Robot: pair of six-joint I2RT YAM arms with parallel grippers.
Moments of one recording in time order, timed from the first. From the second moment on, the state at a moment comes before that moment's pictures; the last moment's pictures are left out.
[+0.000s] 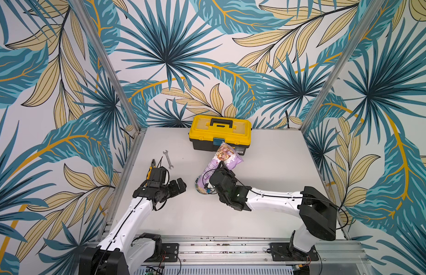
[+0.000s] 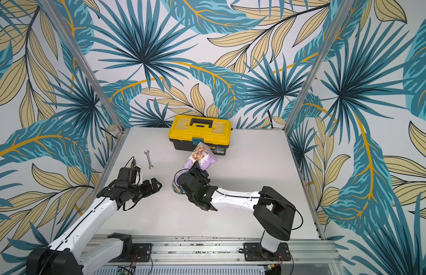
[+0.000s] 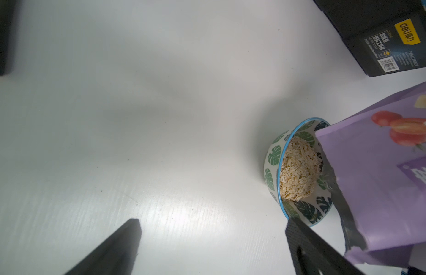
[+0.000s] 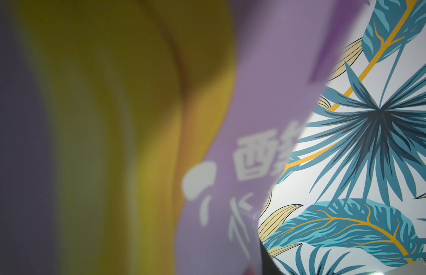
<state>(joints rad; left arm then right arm) -0.11 1.03 0.63 -0.58 0.25 -0.57 1.20 1.69 1.05 0.17 1.05 -1.87</state>
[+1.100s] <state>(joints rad) -0.11 1.03 0.63 -0.59 0.25 -0.55 1.18 1.82 1.40 -0.46 1.01 -1.51</state>
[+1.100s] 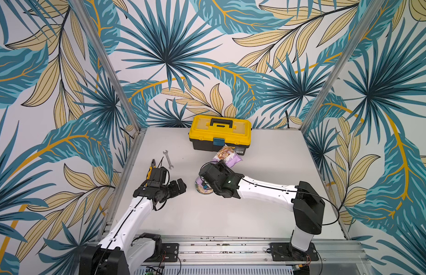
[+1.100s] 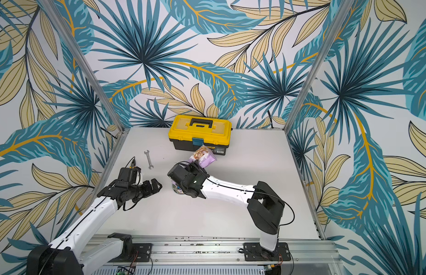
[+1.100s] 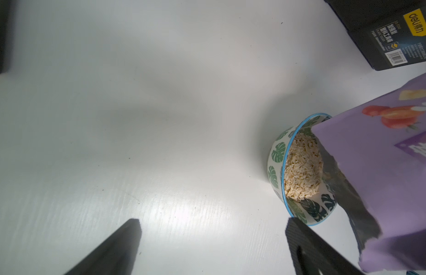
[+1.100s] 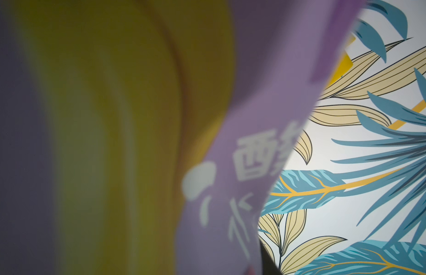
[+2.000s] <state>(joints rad) -0.11 1.03 0.63 -0.59 0.25 -0.55 1.20 1.76 1.17 0.01 1.07 -1.77</state>
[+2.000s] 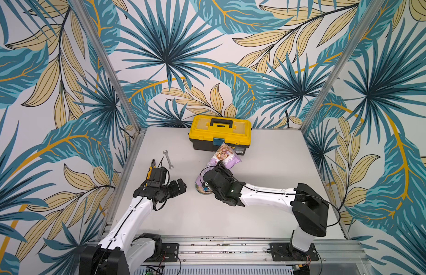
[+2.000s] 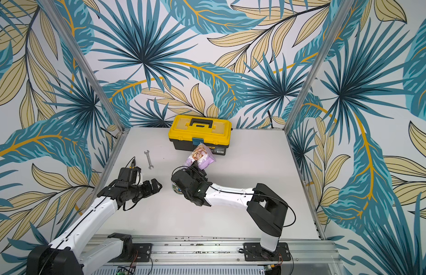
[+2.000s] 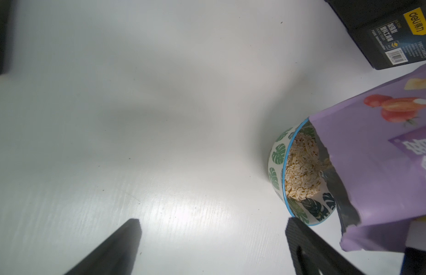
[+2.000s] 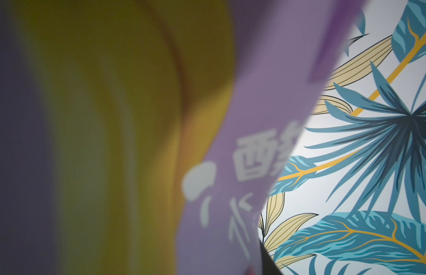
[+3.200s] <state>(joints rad) -0.11 1.05 0.63 -0.60 0.24 -0.55 1.21 1.64 1.01 0.18 1.05 -1.78</state>
